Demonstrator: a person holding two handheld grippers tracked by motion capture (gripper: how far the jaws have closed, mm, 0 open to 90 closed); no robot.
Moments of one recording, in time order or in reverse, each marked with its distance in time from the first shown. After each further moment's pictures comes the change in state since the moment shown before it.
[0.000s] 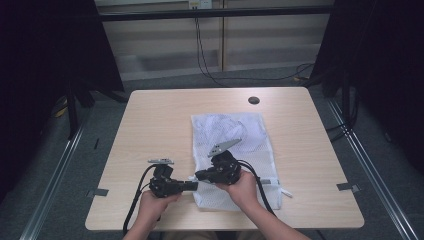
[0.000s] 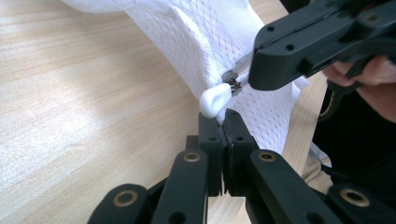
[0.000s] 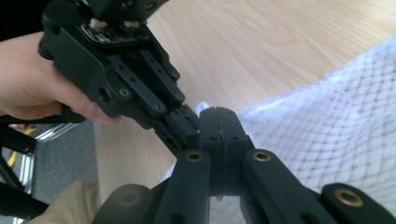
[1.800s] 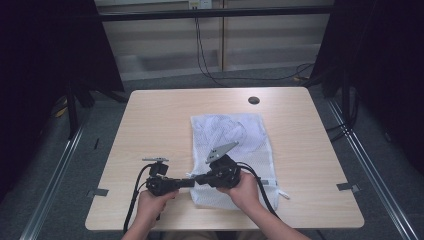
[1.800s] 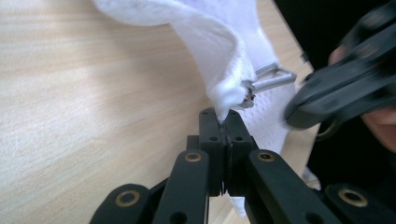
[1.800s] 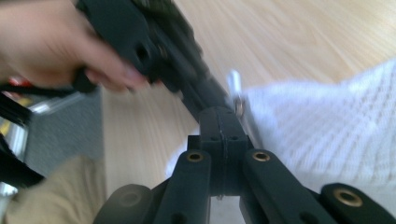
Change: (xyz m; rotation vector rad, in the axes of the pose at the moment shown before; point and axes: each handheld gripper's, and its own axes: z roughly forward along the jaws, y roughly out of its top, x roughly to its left) left arm 0.004 0.001 -0.007 -0.049 0.002 -0.108; right arm 0.012 0.000 -0.003 0.063 0.006 -0.119
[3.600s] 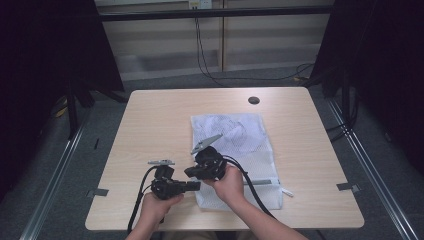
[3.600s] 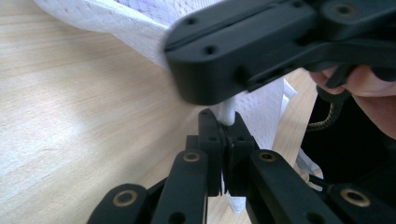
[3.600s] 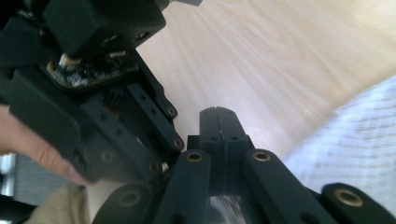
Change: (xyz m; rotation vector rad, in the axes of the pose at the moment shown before) left arm -0.014 -0.005 0.009 0.018 -0.018 0.088; right arm -0.004 0.034 0.028 0.036 -0.026 0.089
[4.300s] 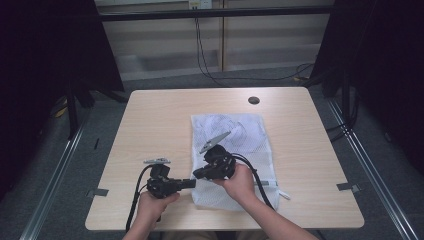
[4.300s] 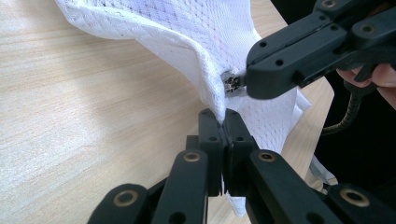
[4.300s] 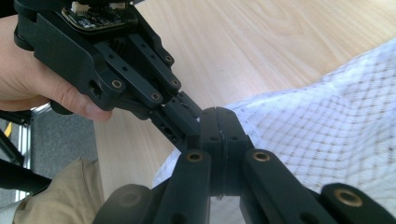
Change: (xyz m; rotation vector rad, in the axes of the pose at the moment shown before) left arm 0.004 0.001 -0.010 -0.021 0.058 -0.009; right arm -0.009 -0.010 -0.025 0.032 0.016 -0.003
